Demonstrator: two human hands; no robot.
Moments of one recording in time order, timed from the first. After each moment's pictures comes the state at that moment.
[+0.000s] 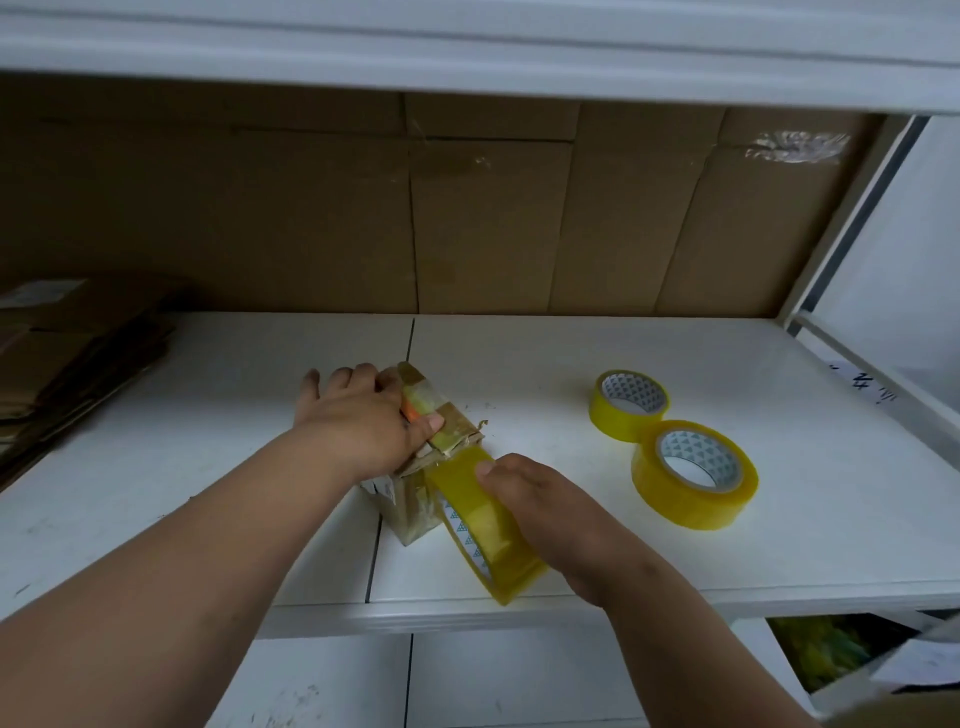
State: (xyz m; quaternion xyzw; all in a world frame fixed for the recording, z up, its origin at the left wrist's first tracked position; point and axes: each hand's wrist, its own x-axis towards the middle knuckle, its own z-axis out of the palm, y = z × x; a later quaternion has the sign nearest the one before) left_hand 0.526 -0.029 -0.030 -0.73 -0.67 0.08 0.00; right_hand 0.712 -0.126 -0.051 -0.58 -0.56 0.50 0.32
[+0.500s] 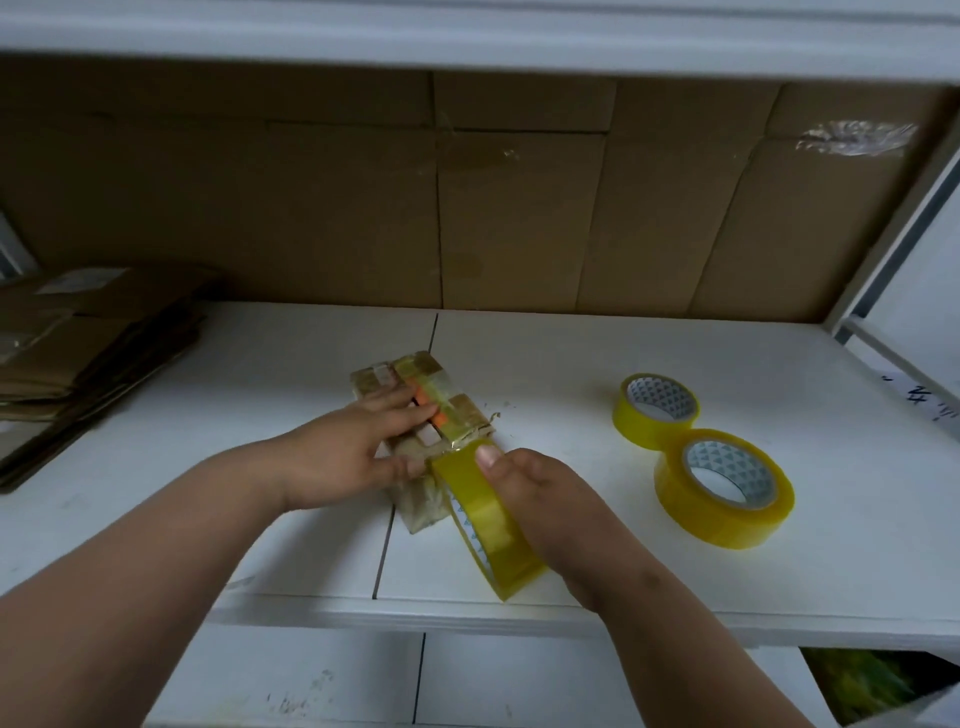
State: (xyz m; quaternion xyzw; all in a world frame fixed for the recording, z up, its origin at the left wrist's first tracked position) left_hand 0.489 -0.055 -0.030 -0.84 -0.51 -0.05 -0.20; right_hand 0.708 -0.118 -0.052 -0.55 -0.59 0.49 0.34
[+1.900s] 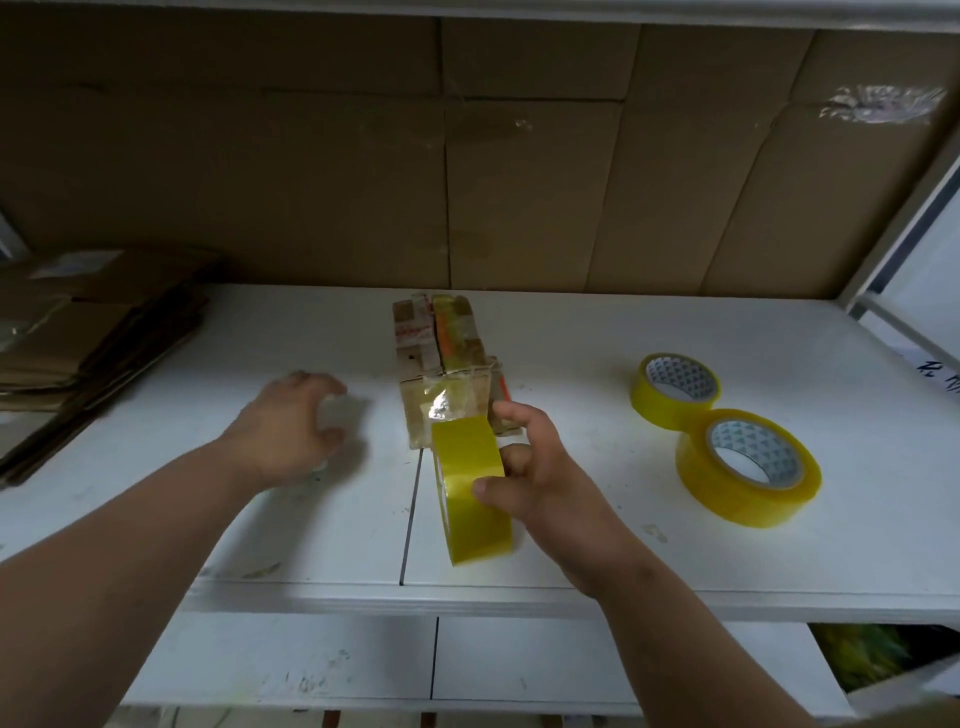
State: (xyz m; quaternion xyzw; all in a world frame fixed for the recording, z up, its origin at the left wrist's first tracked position) left_hand 0.416 -0.022 -0.076 -0.73 -0.67 -0.09 -0.10; right_hand 0.689 -0.112 -0.069 -0.48 -0.57 0.54 0.39
